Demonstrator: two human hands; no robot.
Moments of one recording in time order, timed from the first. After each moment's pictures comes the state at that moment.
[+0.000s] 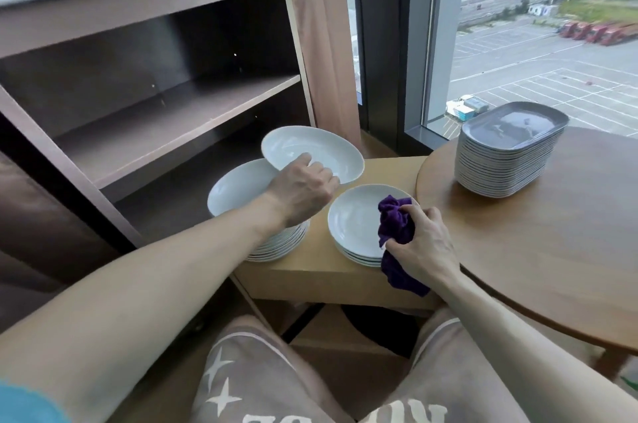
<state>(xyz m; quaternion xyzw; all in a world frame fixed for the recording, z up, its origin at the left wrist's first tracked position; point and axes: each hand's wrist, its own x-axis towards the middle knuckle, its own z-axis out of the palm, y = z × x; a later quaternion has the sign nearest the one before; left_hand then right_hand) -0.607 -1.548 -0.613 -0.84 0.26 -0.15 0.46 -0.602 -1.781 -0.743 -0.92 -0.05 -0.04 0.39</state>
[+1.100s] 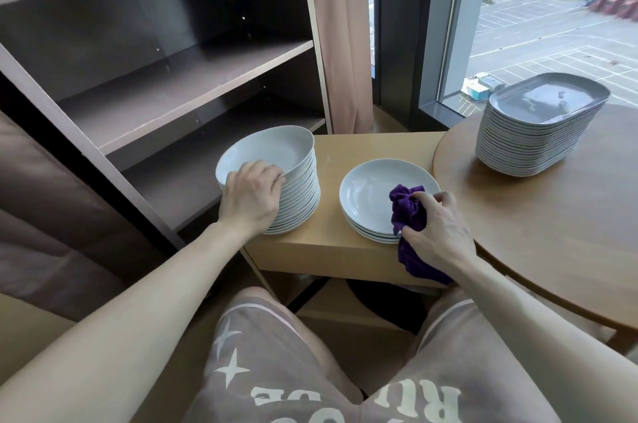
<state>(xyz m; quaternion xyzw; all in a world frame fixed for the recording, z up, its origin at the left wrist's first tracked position) -0.645 -1.453 -0.695 -0.97 0.01 -0.23 -0.03 -0.601 -1.780 -0.764 -0.94 -0.08 -0.01 0.32</state>
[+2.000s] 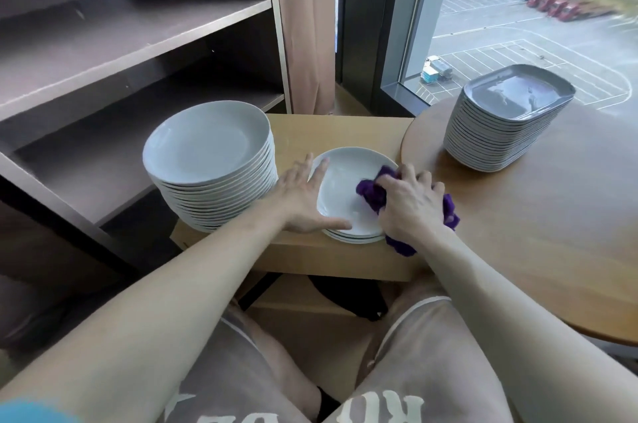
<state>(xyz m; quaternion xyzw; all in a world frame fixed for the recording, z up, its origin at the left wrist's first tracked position) -0.565 -1.550 -0.747 -0.98 0.06 0.16 -0.09 -0.553 -1.767 -0.749 -0.99 -0.09 -0.02 0.05</state>
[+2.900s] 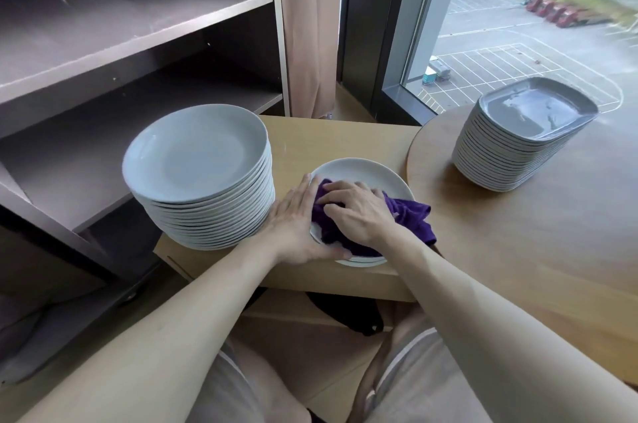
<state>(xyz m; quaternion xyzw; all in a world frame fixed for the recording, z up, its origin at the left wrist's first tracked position) -0.561 -1.538 -0.791 -0.96 0.03 0.15 -0.24 -0.504 -1.705 -0.777 -0.94 -0.24 0.11 0.23</state>
